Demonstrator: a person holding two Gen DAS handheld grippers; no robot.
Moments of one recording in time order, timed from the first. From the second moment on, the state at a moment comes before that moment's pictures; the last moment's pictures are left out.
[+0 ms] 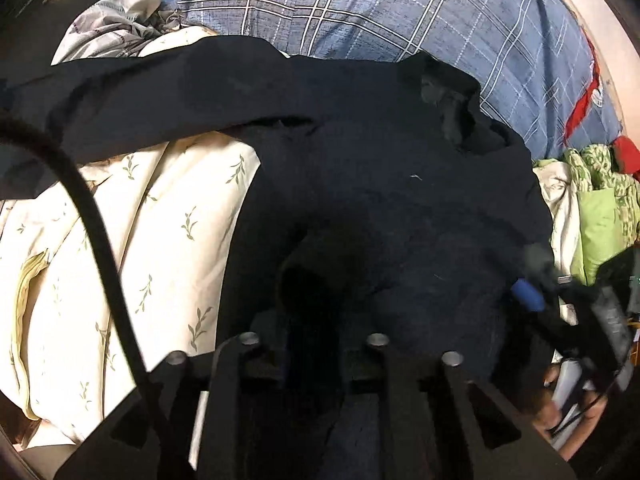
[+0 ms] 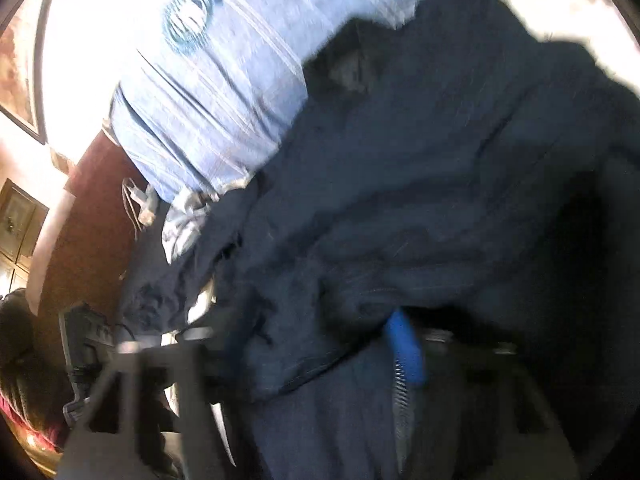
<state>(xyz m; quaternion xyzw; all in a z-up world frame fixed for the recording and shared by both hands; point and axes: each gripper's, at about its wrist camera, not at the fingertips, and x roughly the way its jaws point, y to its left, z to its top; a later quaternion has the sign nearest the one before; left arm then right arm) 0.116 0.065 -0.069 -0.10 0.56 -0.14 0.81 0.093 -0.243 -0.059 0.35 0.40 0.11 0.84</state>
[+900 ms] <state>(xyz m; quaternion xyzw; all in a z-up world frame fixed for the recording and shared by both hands) 0.092 0.068 -0.083 -0.12 0.58 -0.15 0.80 0.124 -0.383 -0.078 0.38 0.41 -0.08 0.83</state>
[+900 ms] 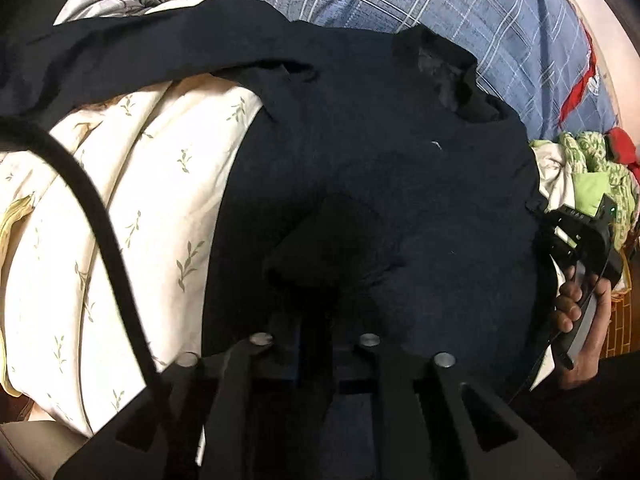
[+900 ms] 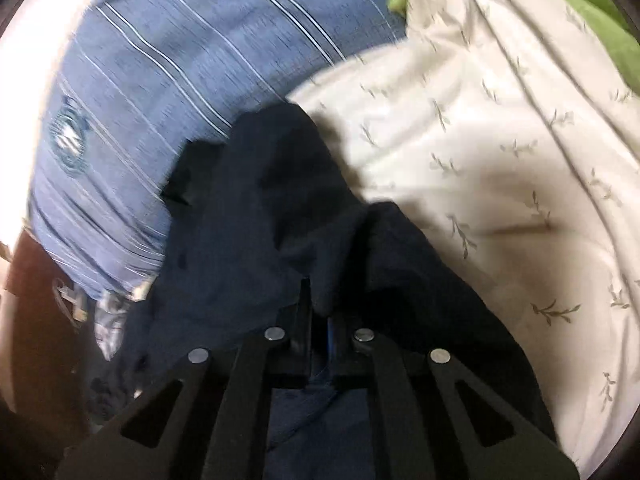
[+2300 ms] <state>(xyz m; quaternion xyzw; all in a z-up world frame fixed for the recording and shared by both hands) 0.155 0.414 -0.020 -0.34 0.40 0.16 0.83 0.131 -0.076 0.016 0.23 0.36 0.18 0.88</state>
